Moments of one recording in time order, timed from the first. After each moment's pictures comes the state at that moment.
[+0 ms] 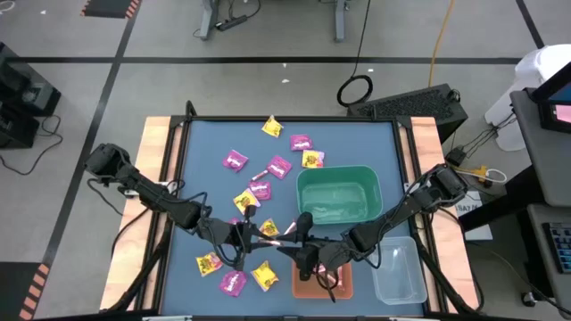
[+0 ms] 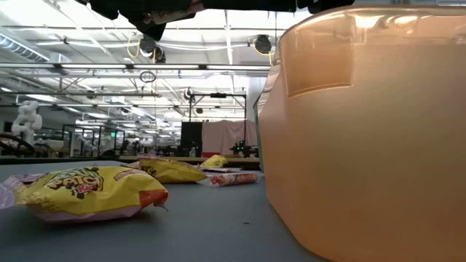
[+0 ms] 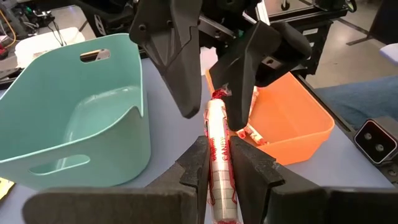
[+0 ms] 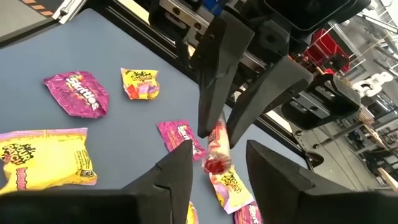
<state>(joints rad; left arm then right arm) -0.51 1.44 0.74 0.32 -0.32 0.01 0.53 1.83 1.10 0.40 0.65 -0.43</state>
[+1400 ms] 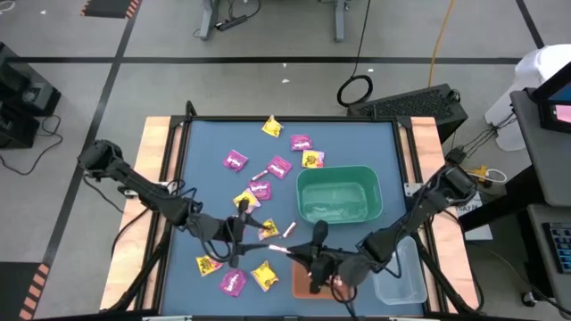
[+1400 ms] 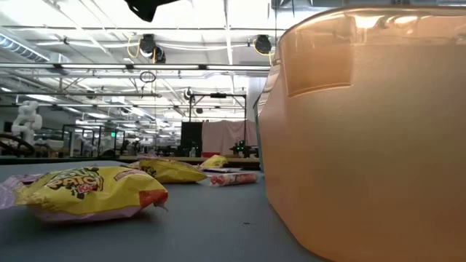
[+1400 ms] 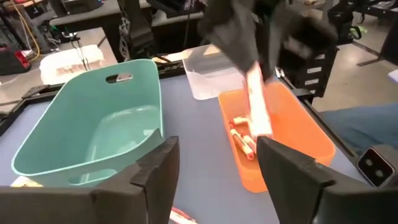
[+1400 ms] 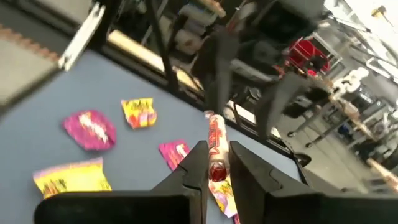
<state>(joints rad) -0.53 1.34 0.74 0.29 -0.39 0.01 0.65 1.75 1.11 0.39 0.82 -0.34</state>
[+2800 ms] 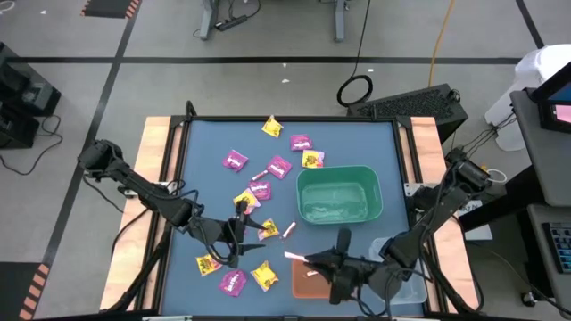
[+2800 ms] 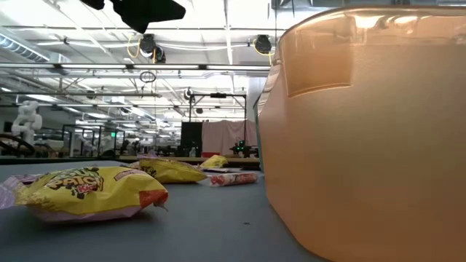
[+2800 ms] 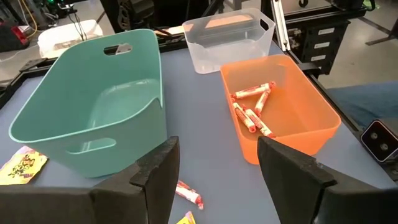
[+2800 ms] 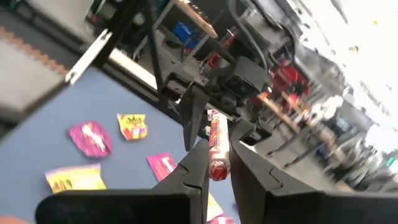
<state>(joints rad) -0.54 1.34 0.74 0.19 -0.41 -0.05 0.80 1.64 1.11 0.35 0.96 -0.52</state>
